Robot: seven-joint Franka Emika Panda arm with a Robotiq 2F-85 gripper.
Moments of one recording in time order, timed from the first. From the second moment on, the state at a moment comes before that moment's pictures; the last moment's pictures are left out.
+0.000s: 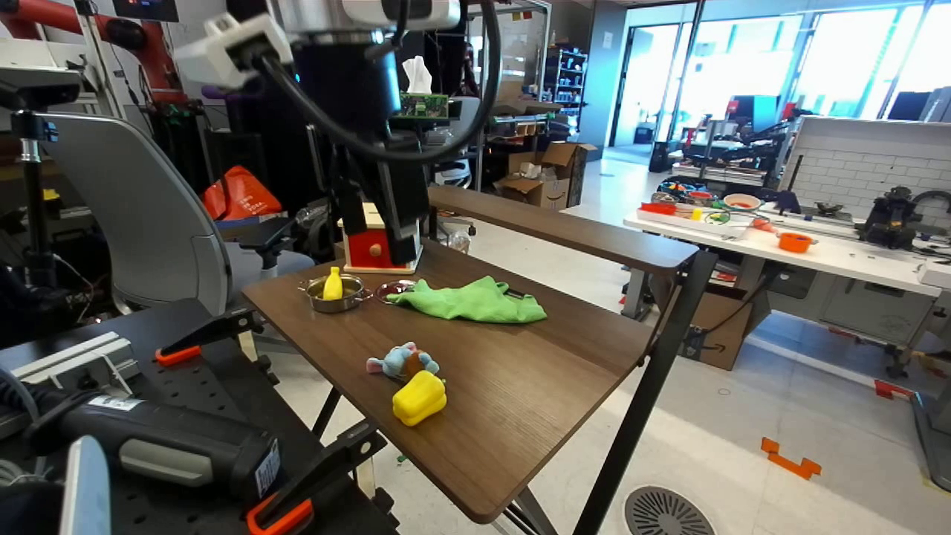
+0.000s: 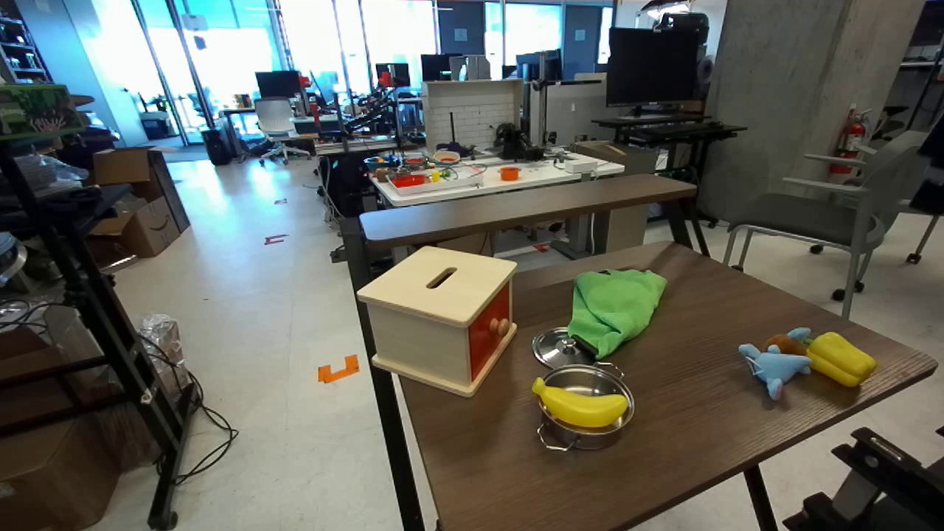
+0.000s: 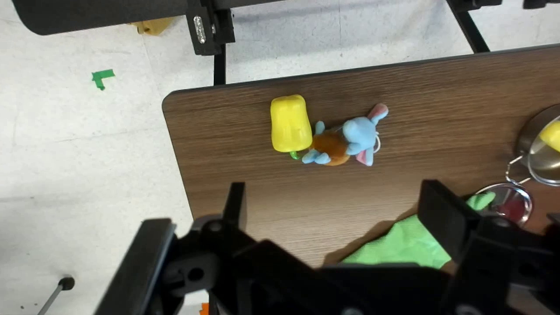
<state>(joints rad) -0.06 -0.12 -0.04 -2.72 -0.03 2.73 0.00</state>
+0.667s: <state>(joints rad) -0.07 0.30 -0.05 -2.55 0.05 2.87 -0.01</state>
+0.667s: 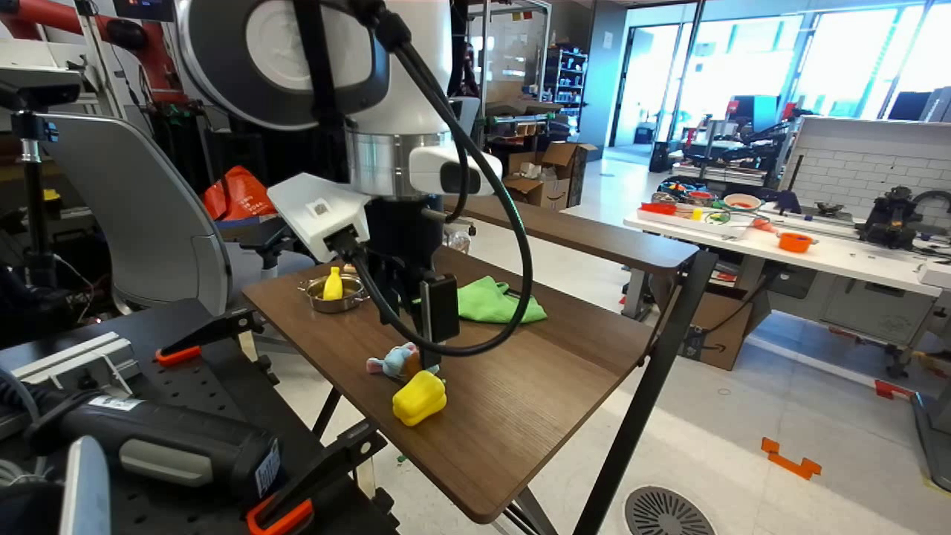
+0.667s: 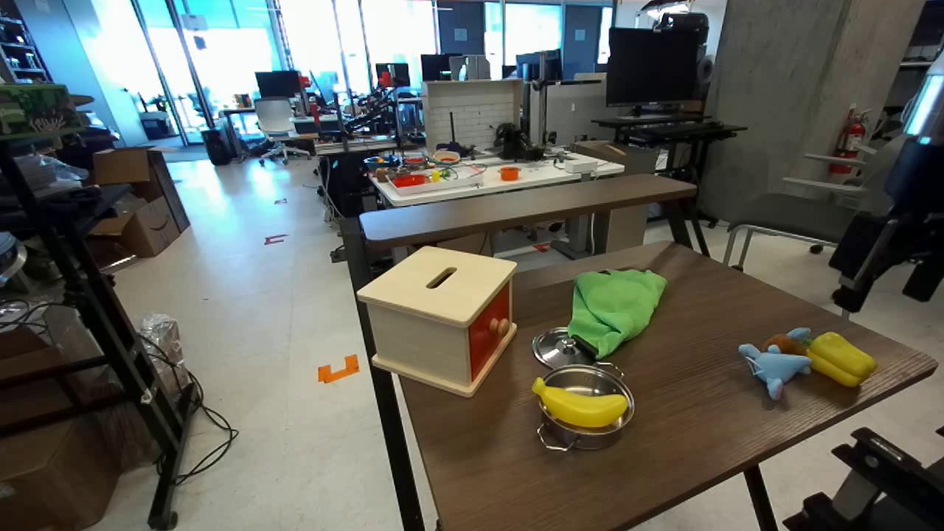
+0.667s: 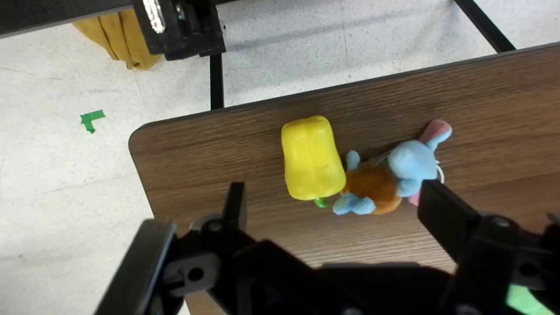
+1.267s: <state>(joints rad) -0.07 0.52 -0.06 -2.41 0.05 2.87 0.01</state>
